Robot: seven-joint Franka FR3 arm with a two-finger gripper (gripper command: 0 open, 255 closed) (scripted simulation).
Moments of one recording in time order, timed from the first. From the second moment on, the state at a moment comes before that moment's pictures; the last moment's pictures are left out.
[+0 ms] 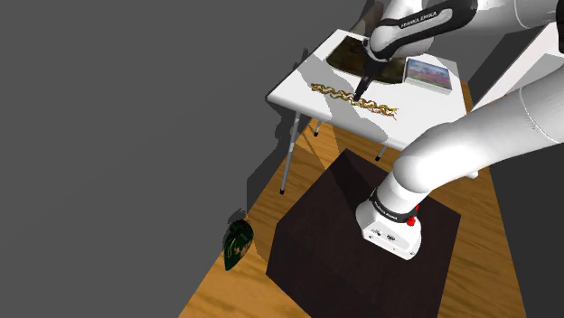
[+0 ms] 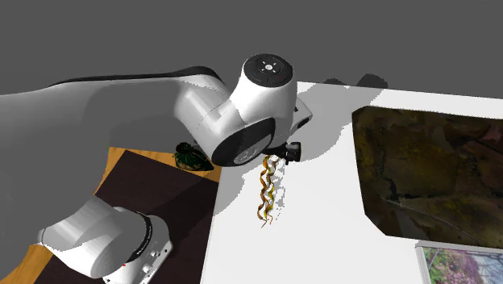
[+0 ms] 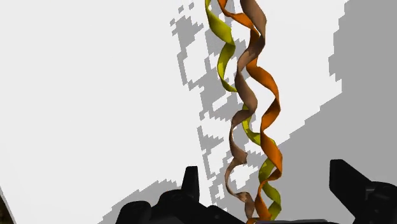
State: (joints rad) arm -0.19 -0.43 -0.60 -2.59 -0.31 2.29 -0.68
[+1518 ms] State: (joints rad) arm -0.18 -0.41 -0.62 -2.59 -0.31 2.32 -0.68
